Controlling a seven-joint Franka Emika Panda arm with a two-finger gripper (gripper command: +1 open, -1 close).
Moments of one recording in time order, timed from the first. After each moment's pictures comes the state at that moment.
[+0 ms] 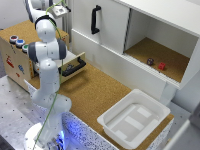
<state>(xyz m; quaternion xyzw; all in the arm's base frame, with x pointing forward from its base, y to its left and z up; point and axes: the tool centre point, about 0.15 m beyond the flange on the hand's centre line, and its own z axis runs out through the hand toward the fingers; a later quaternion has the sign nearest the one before) 0.314 0.432 0.526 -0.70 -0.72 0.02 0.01</state>
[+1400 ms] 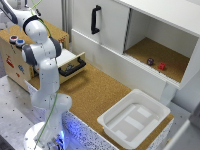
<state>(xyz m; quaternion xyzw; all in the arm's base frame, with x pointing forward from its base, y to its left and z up) 0.132 0.541 0.538 -0.76 -0.65 0.01 0.05</state>
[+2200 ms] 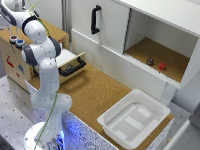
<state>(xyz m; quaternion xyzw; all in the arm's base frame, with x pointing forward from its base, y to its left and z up) 0.135 0.531 0.512 -0.77 -0.64 0.03 0.02</state>
